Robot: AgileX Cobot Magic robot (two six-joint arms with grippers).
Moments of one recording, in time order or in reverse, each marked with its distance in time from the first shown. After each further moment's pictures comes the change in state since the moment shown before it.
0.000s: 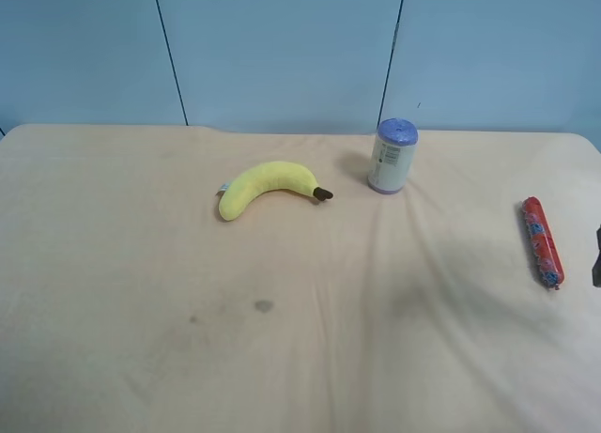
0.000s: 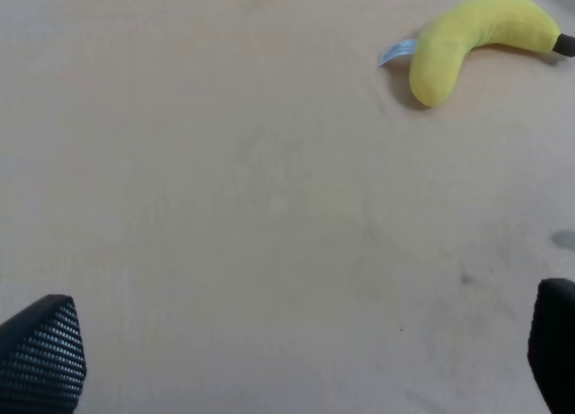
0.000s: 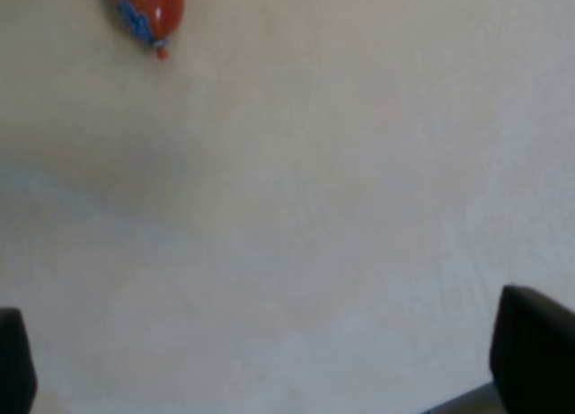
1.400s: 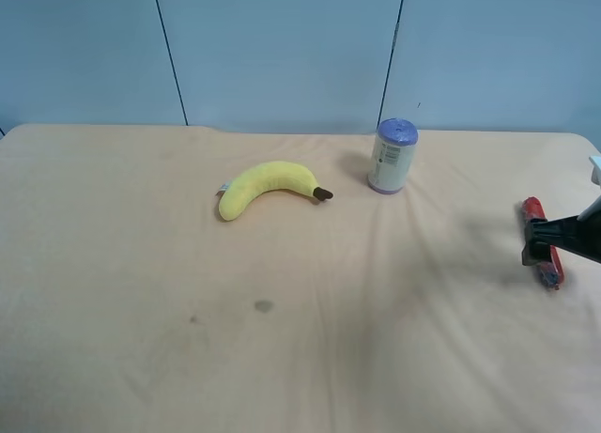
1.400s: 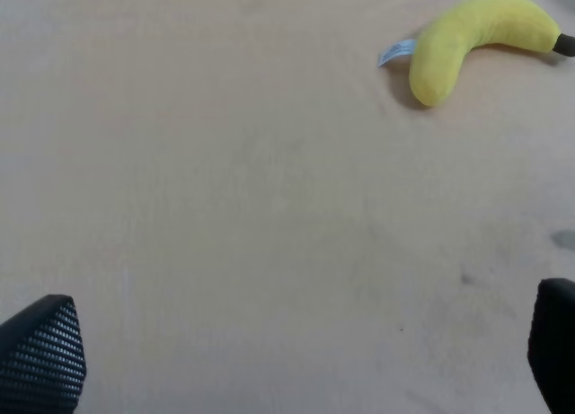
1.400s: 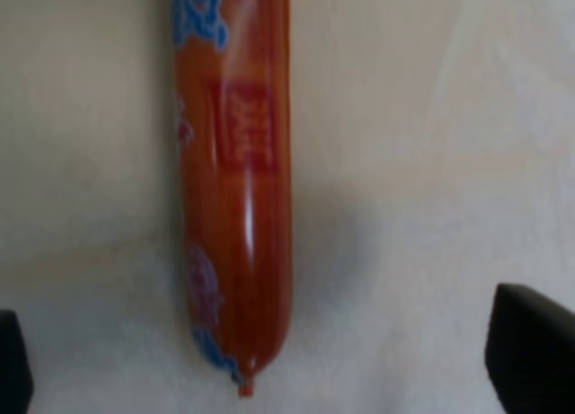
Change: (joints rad) left arm 0.000 0.000 0.000 0.000 0.000 0.000; right arm -0.096 0.516 -0.010 0.003 -0.621 -0.131
